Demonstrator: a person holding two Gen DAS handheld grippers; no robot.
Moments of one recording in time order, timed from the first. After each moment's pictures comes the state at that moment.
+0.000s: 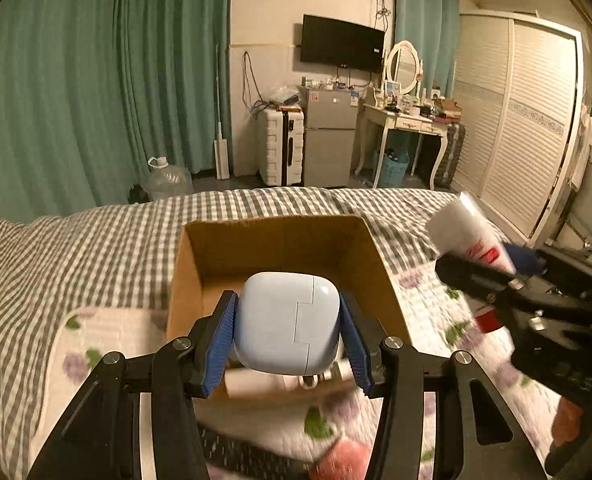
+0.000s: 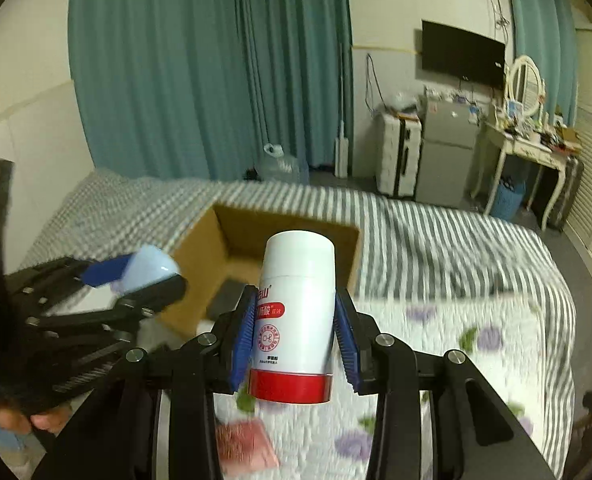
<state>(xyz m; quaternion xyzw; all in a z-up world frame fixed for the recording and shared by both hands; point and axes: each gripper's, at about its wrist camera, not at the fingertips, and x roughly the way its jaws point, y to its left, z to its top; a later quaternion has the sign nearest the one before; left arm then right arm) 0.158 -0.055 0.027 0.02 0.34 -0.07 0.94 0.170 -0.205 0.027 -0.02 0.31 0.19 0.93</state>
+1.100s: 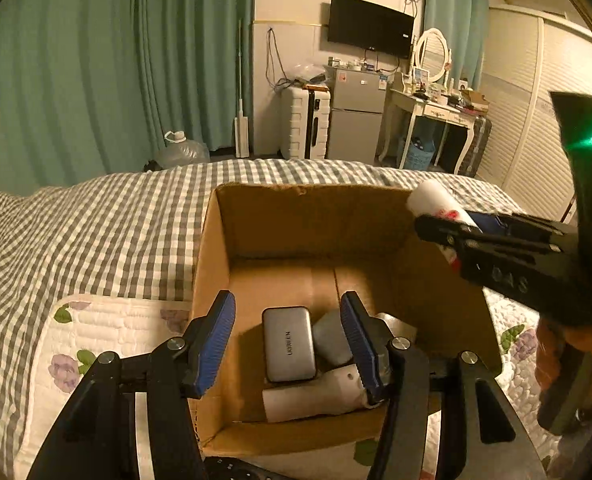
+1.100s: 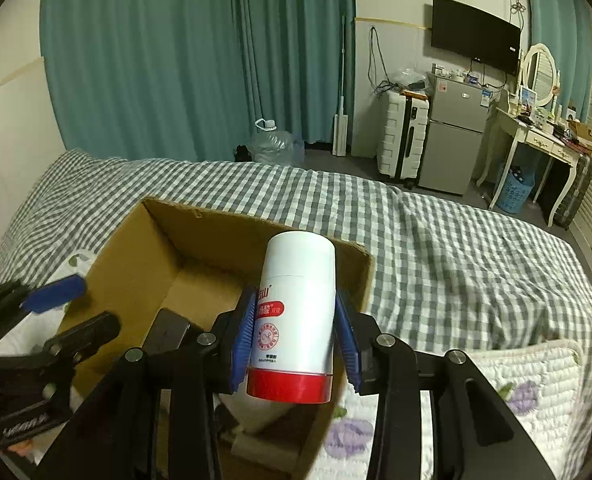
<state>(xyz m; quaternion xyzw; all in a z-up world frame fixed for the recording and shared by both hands) 0.199 -0.017 -0.026 0.01 0.36 -0.04 0.93 0.293 -0.181 -0.049 -0.03 0.36 0.18 0.92</state>
